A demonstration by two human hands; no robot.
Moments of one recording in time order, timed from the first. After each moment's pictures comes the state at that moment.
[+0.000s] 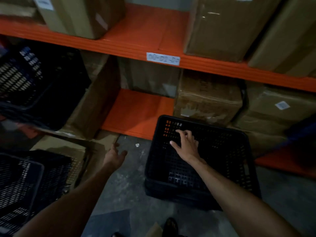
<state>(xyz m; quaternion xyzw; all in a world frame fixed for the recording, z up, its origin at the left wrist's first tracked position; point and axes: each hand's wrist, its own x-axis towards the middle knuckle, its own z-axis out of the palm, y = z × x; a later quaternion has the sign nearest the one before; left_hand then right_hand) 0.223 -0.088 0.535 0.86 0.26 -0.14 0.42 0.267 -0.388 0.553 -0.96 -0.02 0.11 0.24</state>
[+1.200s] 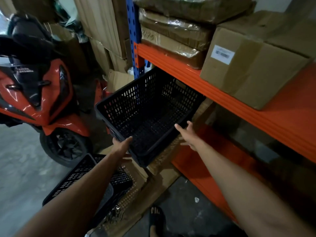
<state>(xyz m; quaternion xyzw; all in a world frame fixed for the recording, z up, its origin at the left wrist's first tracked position) 0.393 0.378 0.591 0.54 0.54 0.04 0.65 0.593 0.191 0.606 -0.78 -0.05 0.35 0.51</state>
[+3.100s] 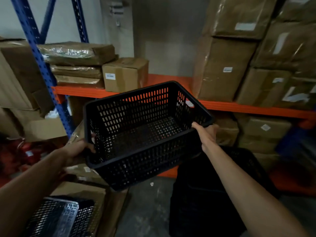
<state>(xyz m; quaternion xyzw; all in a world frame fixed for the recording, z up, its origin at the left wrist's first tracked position) 0.150 0.239 0.755 0.75 0.11 -0.13 0.63 0.149 -0.201 0.790 -0.70 0.23 -0.15 0.66</state>
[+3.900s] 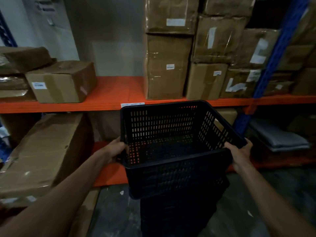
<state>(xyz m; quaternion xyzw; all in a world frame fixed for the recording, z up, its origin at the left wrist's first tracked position) 0.185 -0.121 0.778 0.79 0.03 -0.21 0.58 0.063 -0.535 0.725 -0.61 0.34 -0.29 0.65</state>
